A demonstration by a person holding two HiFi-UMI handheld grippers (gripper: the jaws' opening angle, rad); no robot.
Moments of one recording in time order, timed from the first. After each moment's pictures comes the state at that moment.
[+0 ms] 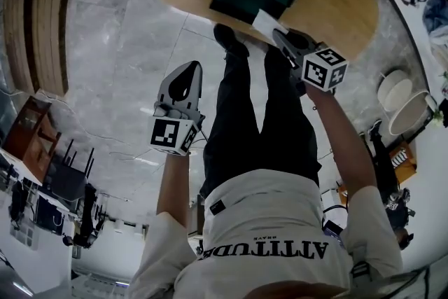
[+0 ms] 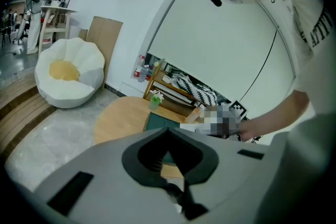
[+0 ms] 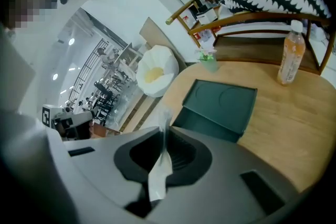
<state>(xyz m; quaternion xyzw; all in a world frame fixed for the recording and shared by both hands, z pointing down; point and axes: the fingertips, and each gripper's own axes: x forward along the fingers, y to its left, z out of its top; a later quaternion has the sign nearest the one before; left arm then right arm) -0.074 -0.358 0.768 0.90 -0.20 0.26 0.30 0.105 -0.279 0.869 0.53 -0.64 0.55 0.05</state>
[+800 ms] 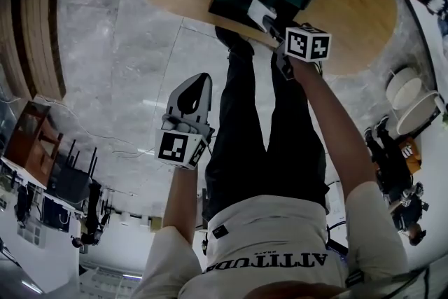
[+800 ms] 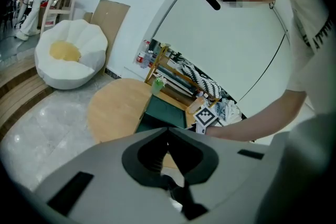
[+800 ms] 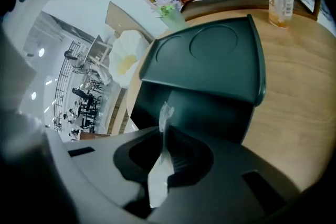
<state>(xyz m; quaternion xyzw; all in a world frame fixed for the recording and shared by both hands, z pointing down) -0.063 -0.335 0.860 0.87 -0.19 0.29 0.34 0.101 -0.286 1.057 0.54 -0.53 0.65 0.07</state>
